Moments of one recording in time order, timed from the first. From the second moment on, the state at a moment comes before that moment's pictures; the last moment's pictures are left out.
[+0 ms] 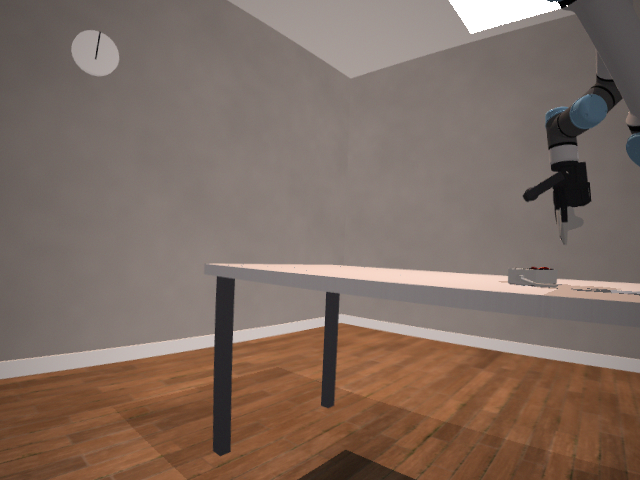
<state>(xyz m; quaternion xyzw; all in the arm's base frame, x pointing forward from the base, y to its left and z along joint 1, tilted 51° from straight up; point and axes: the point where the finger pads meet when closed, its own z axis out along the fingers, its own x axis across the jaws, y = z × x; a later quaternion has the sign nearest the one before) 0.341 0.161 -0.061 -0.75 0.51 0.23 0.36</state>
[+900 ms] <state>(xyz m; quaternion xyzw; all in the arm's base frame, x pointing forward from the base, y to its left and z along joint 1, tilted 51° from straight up) 0.341 0.161 -0.061 -0.75 0.51 0.23 0.36</state>
